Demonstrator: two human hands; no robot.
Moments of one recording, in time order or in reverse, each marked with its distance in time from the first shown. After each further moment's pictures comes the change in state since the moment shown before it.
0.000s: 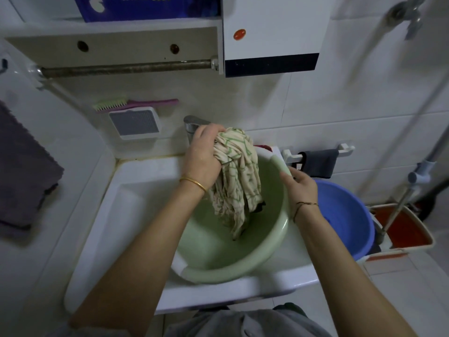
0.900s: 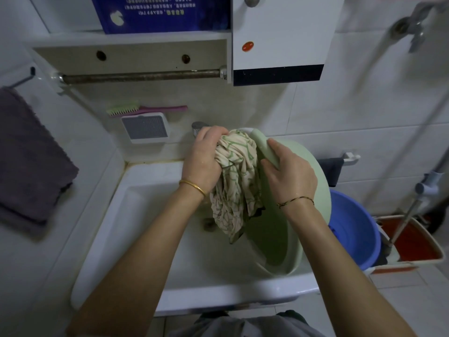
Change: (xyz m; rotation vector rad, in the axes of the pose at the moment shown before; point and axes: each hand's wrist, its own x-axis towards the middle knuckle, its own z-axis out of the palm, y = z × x) left_hand 0.000 -0.002 -0.015 0.059 0.027 0.081; right_hand -0.055 -0.077 0.015 -0.788 -0.017 -0.585
